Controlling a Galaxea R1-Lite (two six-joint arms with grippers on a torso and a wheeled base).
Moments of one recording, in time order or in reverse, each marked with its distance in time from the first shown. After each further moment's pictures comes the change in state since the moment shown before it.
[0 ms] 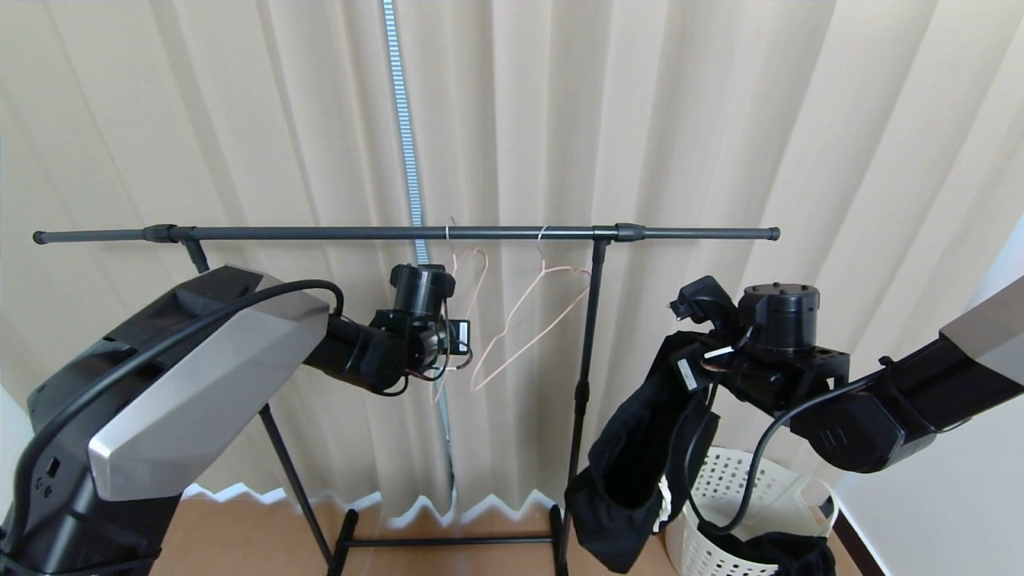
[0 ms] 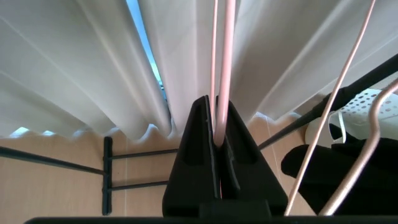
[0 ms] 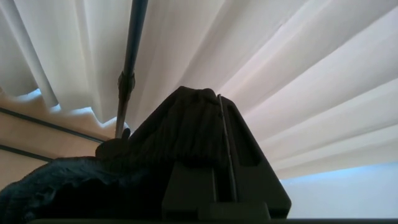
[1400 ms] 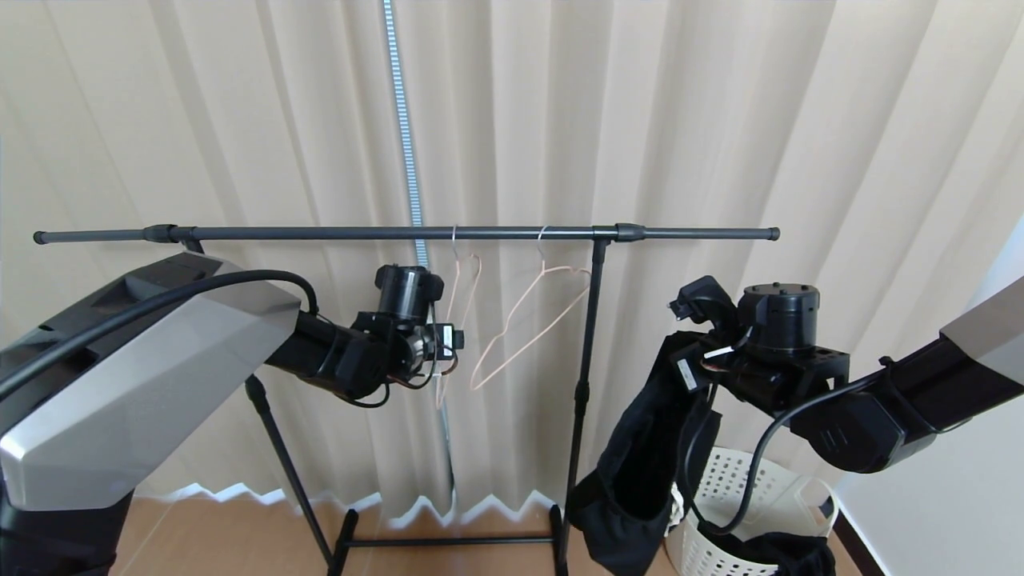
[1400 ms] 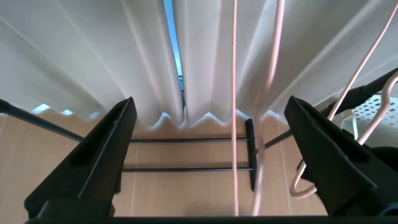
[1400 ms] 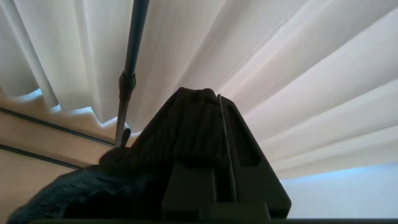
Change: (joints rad) left arm -0.001 -0.094 0.140 0.000 0.085 -0.051; right arm 0.002 0.000 0.000 0.000 0.000 0.000
